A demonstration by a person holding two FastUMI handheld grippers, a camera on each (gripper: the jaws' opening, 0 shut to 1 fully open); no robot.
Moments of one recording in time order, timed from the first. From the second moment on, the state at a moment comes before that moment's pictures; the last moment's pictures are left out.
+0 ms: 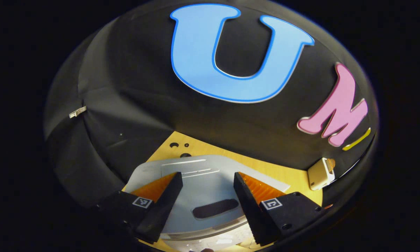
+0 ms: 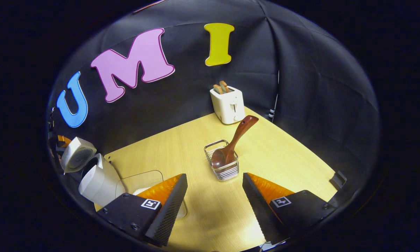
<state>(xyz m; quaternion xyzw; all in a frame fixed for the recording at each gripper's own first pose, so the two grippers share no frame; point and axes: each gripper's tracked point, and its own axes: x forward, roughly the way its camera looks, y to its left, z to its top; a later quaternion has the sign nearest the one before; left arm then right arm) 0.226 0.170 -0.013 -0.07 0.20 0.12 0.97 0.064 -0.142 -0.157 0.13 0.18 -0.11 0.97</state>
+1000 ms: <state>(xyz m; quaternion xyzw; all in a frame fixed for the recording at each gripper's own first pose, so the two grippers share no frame) 0.190 0.151 -0.104 0.01 0.16 0.18 0.97 0.070 -0.126 -0.187 0.10 0.23 -0.06 0.97</state>
